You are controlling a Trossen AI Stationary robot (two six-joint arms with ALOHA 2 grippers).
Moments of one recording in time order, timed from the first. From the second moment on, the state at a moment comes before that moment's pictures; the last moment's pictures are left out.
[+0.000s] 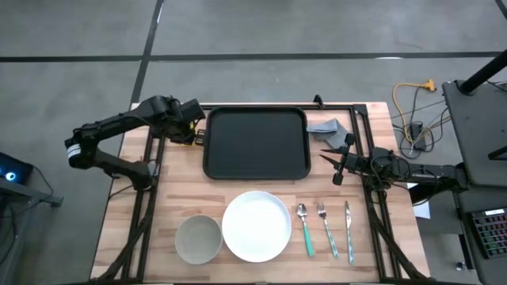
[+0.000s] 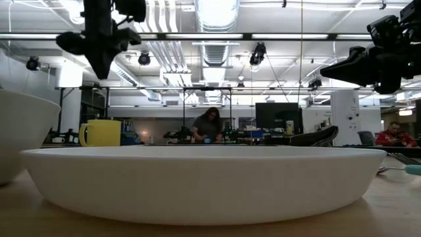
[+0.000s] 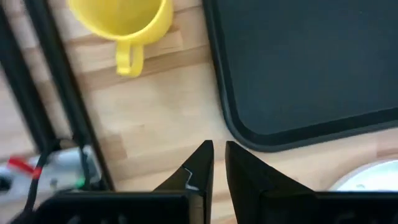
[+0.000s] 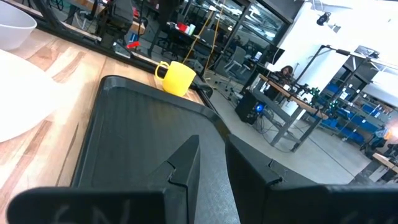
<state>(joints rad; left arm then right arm) 0.47 1.25 1.24 -1.37 -0.08 -0.89 -0.11 0.08 0.01 0.04 0.21 -0.45</state>
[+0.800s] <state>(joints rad) 0.75 1.21 1.11 -1.20 0.05 -0.21 -0.11 0.08 0.01 0.04 0.21 -0.45</state>
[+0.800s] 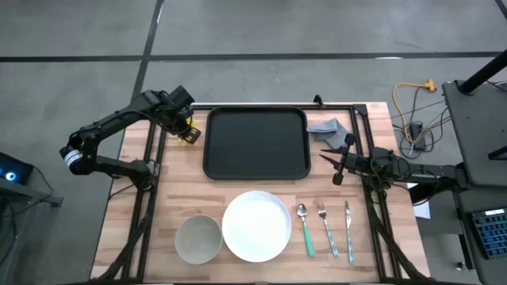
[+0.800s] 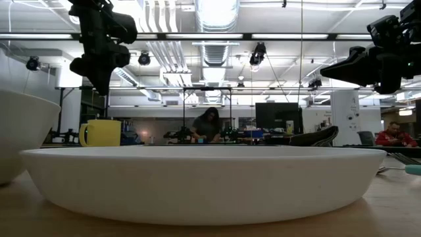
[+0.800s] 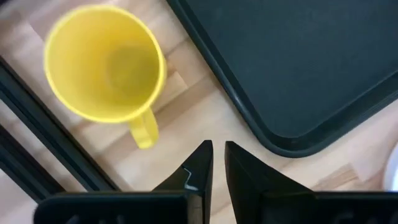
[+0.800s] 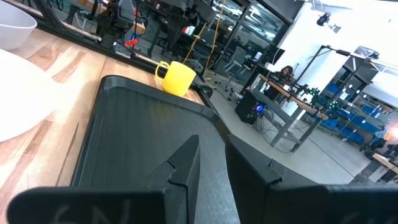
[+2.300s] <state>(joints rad) 0.85 1.34 1.10 -1.08 -0.08 -0.09 -0.11 0.08 0.01 0.04 0.21 -0.45</state>
